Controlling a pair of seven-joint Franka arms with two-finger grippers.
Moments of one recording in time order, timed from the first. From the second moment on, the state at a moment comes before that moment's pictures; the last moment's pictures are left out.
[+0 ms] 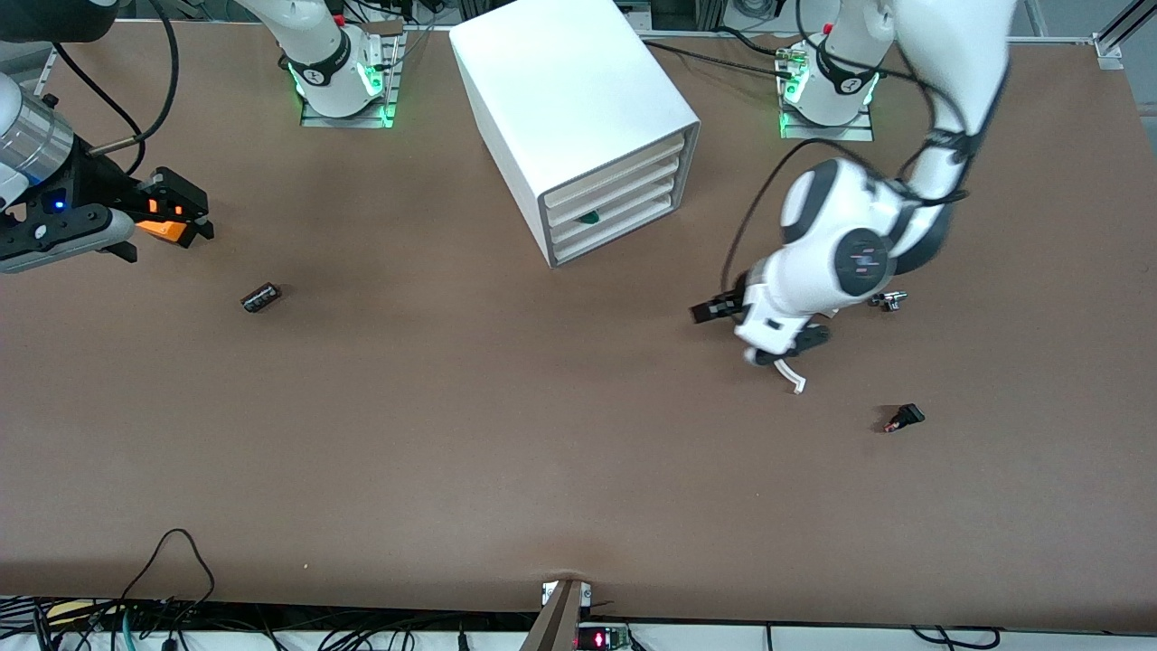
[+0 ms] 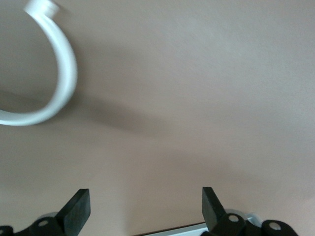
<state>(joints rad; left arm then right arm) -0.16 0.36 -0.19 -1.82 -0.23 2.03 -0.59 0.13 0.01 -0.06 -1.67 0.05 1.71 -0.26</state>
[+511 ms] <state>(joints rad) 0.02 0.16 -0.14 -1.75 -0.09 1.75 -0.35 0.13 0.01 -0.06 -1.67 0.05 1.71 -0.25</state>
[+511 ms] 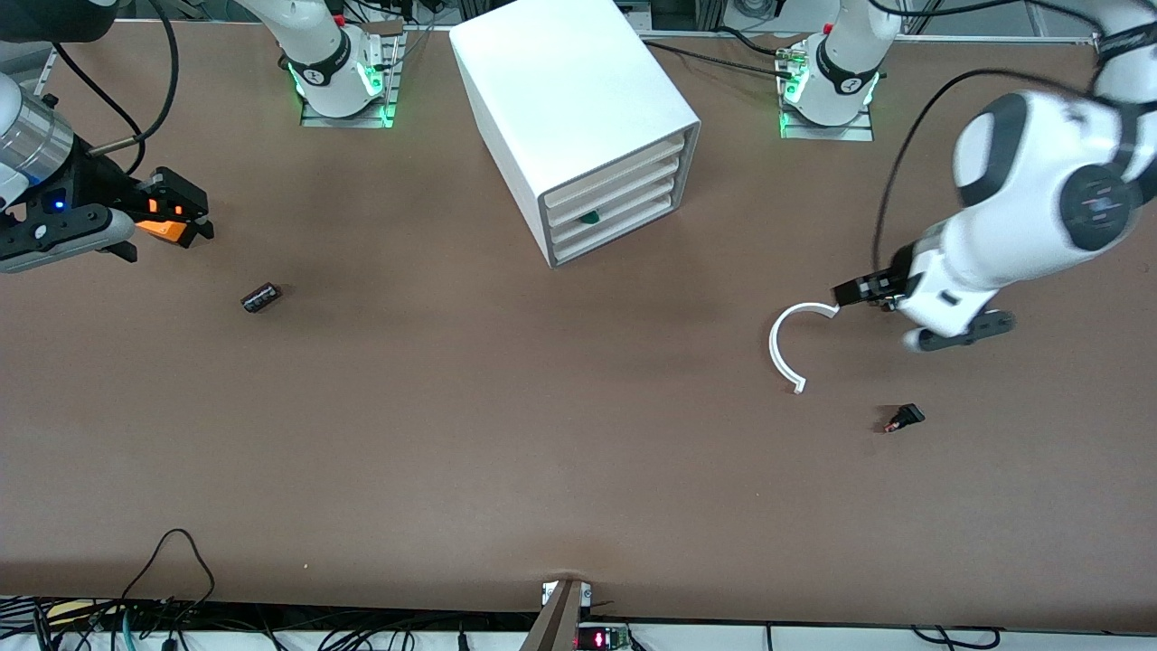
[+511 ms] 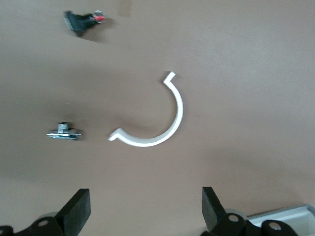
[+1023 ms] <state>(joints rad) 0.07 0.07 -0.09 -1.71 0.01 1.66 -0.17 0.13 0.01 -0.06 -1.67 0.05 1.71 -0.25</state>
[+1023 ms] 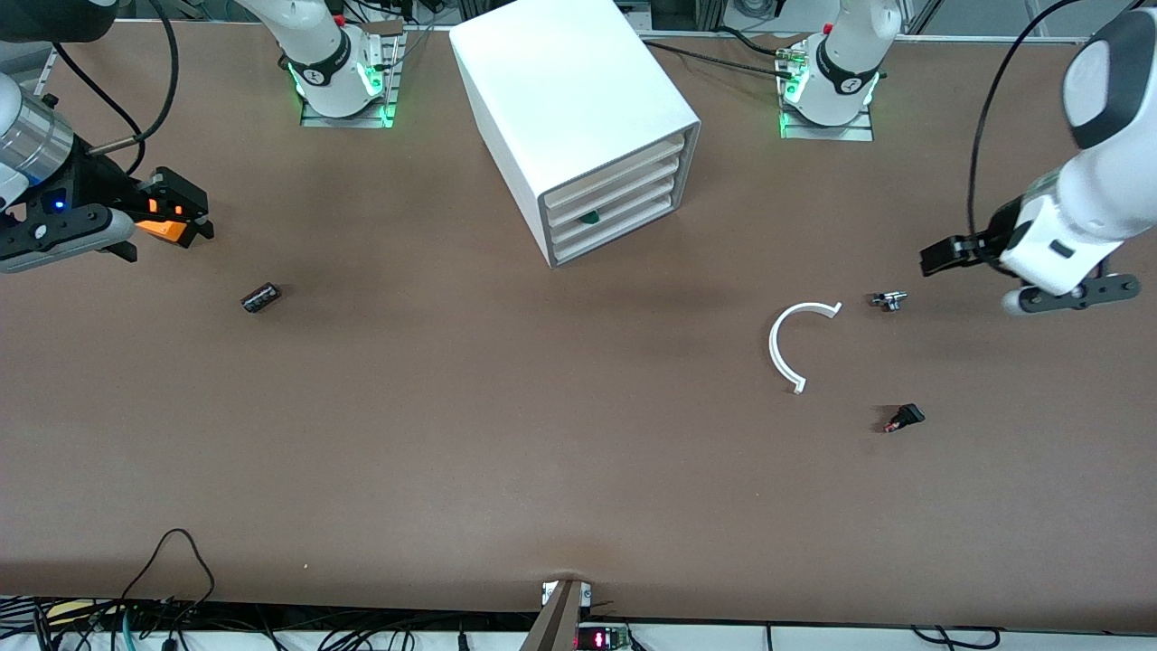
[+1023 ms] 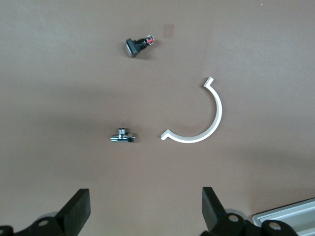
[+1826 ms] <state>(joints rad) 0.10 0.03 -0.06 -1.68 0.01 1.64 0.03 0.13 0.01 -0.06 -1.67 0.05 1.71 -0.25</state>
